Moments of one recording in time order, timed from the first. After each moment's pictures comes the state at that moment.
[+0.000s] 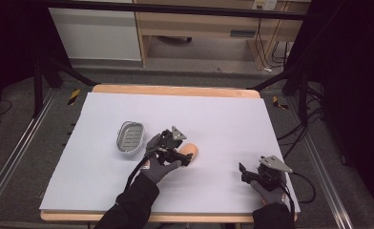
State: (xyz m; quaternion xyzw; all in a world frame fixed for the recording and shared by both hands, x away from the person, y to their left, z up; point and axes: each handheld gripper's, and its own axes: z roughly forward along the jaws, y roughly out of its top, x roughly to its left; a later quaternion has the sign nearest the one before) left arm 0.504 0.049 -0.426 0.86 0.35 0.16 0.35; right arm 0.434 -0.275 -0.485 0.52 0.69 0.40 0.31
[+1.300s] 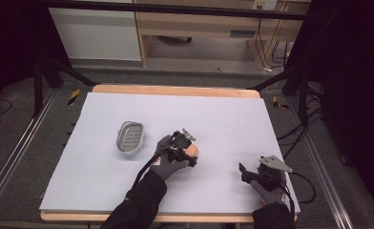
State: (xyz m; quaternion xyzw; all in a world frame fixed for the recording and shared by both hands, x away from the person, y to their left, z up) left arm 0.526 0.024 -0.457 0.88 0.34 0.13 0.29; right arm 0.434 -0.275 -0.485 0.52 0.69 0.40 0.31
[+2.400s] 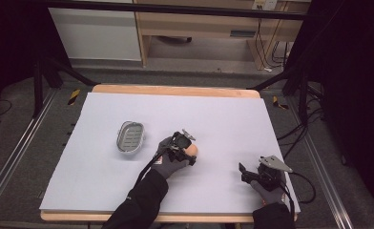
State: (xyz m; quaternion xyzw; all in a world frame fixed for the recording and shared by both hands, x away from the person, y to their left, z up) left arm 0.533 0.023 -0.467 0.88 0.36 0.12 0.28; right arm 0.434 -0.275 -0.485 0.52 0.69 0.40 0.30
